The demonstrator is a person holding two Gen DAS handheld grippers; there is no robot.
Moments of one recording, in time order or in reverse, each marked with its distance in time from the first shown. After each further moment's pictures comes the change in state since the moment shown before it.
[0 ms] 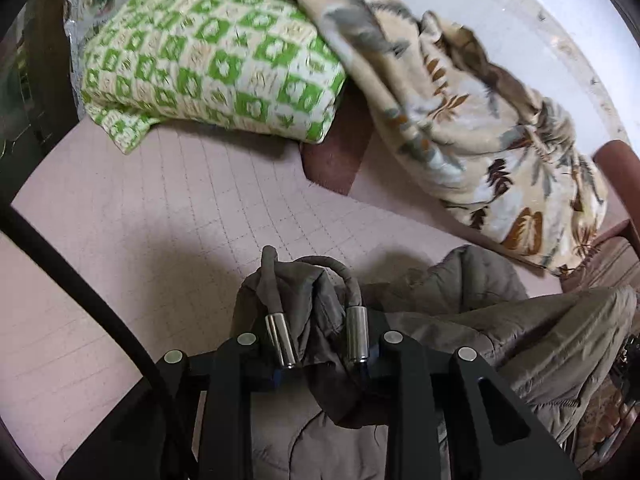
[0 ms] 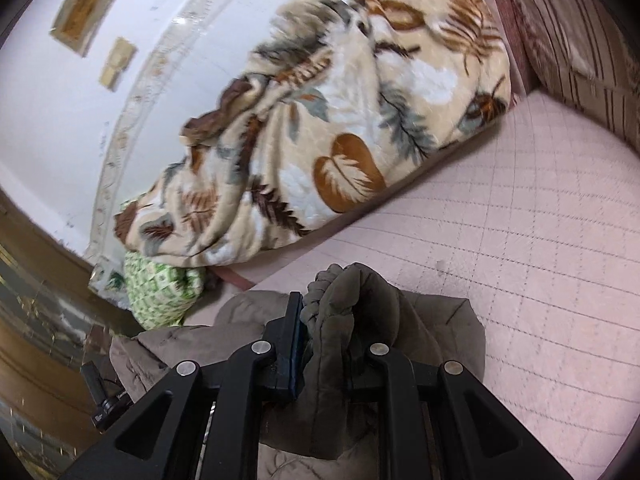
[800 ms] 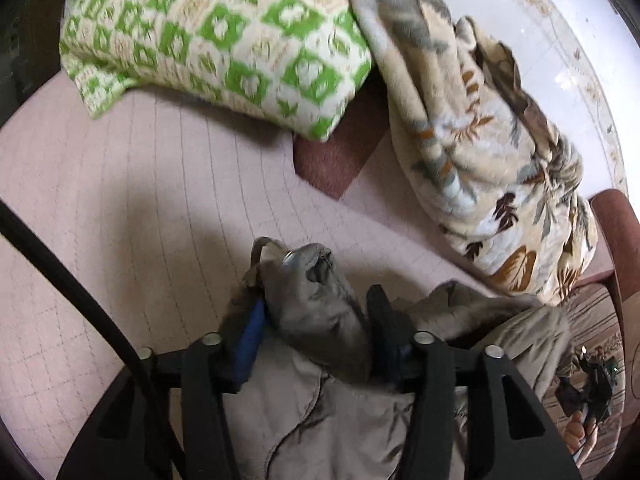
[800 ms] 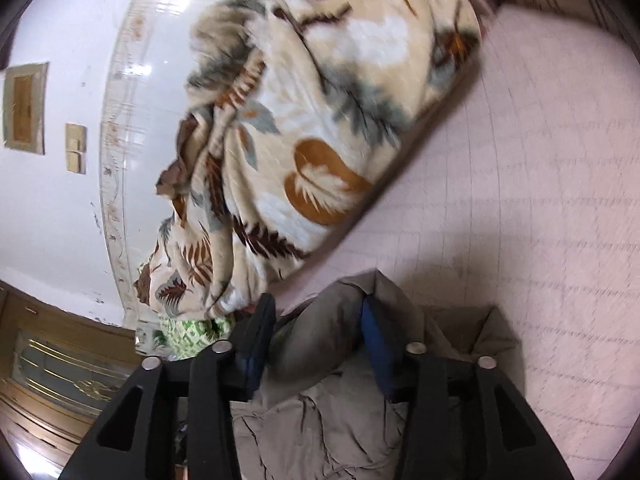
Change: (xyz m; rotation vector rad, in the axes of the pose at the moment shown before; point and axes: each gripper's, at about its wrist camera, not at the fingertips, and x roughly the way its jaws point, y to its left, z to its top) left arm 0.041 0.020 0.039 -0.143 0.047 -0.101; right arm 0.031 -0.049 0.039 0.293 0.013 0.126
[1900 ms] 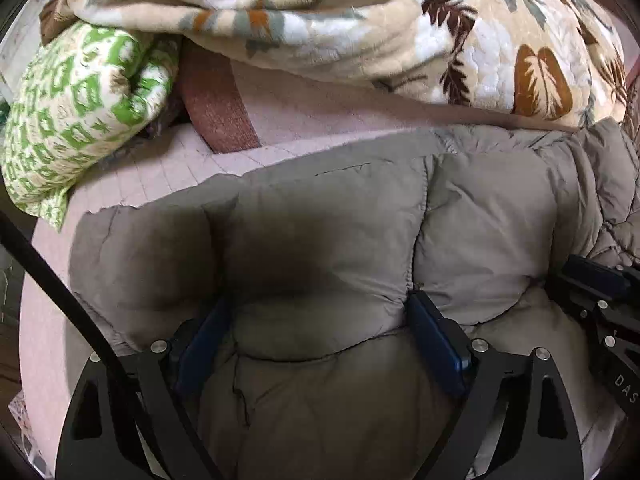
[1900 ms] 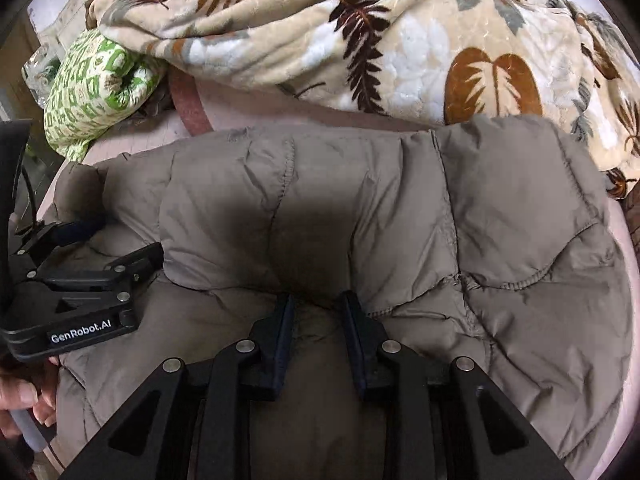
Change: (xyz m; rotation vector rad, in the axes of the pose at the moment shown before) left arm 0.100 -0.144 -0.092 0.544 0.104 0.301; right arm 0.162 0.101 -0.161 -0.850 0.277 -0.510
